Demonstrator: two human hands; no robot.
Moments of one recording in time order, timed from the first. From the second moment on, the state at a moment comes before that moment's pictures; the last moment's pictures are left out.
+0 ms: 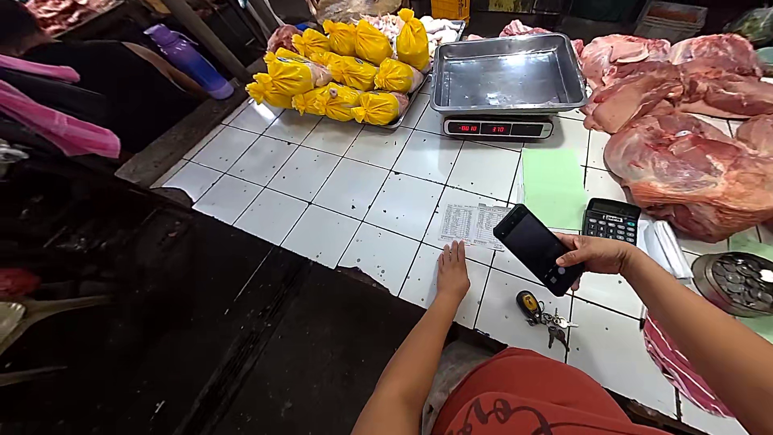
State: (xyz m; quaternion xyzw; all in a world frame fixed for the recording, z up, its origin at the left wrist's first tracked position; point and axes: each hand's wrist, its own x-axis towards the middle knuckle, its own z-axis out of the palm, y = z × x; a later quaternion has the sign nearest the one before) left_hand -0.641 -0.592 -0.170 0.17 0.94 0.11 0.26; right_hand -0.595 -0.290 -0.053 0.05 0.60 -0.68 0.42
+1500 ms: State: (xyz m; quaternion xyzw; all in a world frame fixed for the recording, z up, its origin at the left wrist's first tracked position) left_hand -0.677 -0.622 -0.199 0.49 0.83 0.12 0.23; right_hand -0.516 -0.304 -0.116 0.16 0.51 -0.76 0.37
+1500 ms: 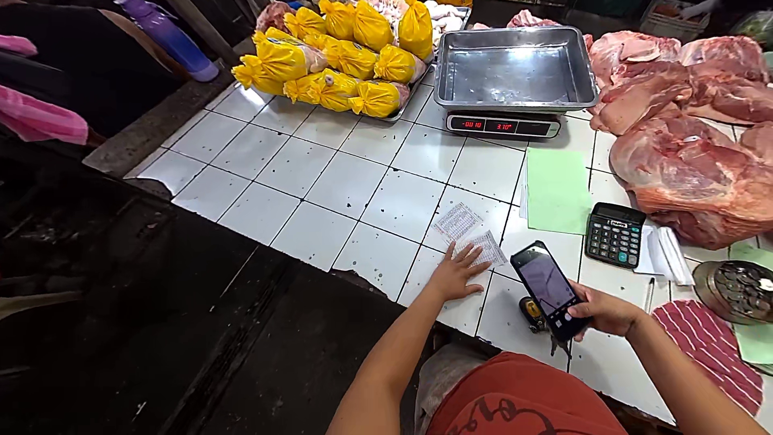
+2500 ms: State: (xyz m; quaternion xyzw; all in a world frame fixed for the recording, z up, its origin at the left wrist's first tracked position) left_hand -0.690 -0.669 -0.227 0.36 0.89 0.26 0.05; right_hand -0.482 -0.342 -0.124 0.22 0.44 -0.82 0.29
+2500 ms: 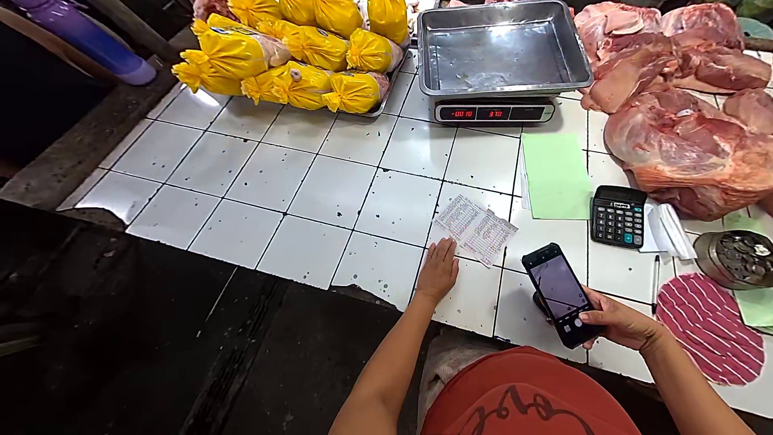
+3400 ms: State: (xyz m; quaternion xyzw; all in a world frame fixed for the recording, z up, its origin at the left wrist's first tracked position) left_hand -0.699 -0.662 -0.226 0.29 0.89 0.34 0.03; right_hand -0.623 -0.393 -0.071 0.11 0.59 -0.68 0.42
